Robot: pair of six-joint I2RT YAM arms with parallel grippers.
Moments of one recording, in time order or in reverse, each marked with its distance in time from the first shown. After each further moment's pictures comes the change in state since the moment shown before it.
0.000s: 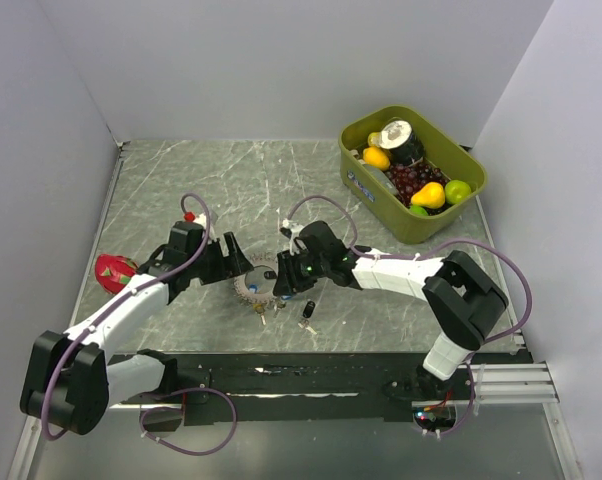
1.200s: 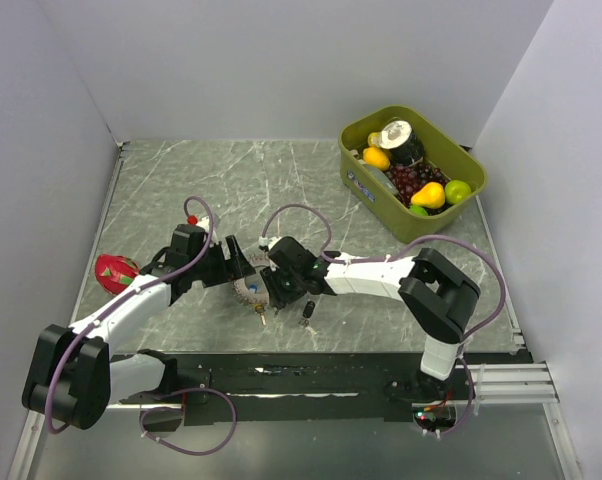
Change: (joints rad) left arm 0.000 0.029 -0.035 0.053 0.031 -0.001; right arm 0.165 0.127 0.158 -0.230 0.325 -0.075
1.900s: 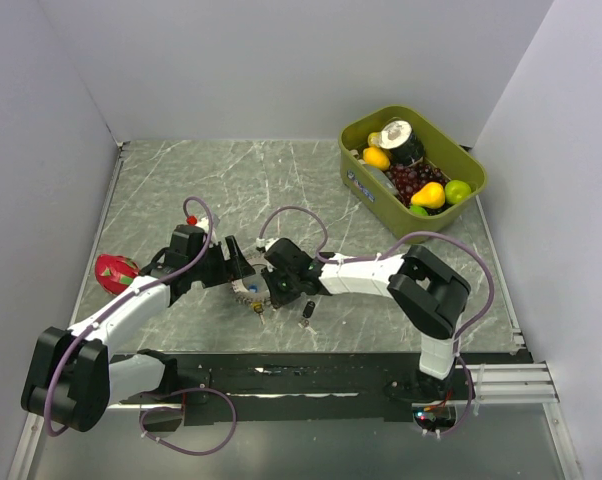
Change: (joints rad) left arm 0.000 -0.012 -0.004 -0.005 0.000 0.000; right arm 0.004 0.066 0.018 0.040 -0.001 0.008
